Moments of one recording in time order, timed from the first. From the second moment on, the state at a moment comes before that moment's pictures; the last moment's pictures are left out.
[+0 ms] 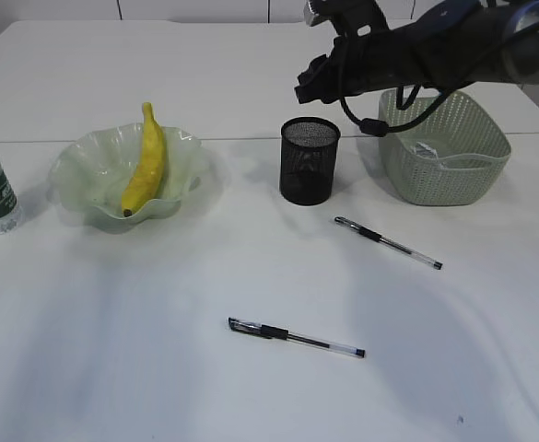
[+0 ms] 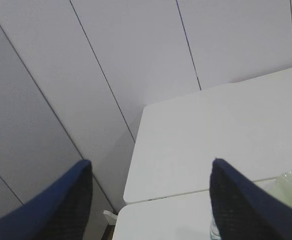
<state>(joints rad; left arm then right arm) 0.16 0.85 -0.81 0.41 0.09 -0.13 0.23 2.20 -1.76 0.97 0.26 -1.26</state>
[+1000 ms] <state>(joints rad) 0.16 0.79 -0.81 0.41 0.14 -0.13 0.16 2.00 -1.76 0.65 0.50 -1.13</state>
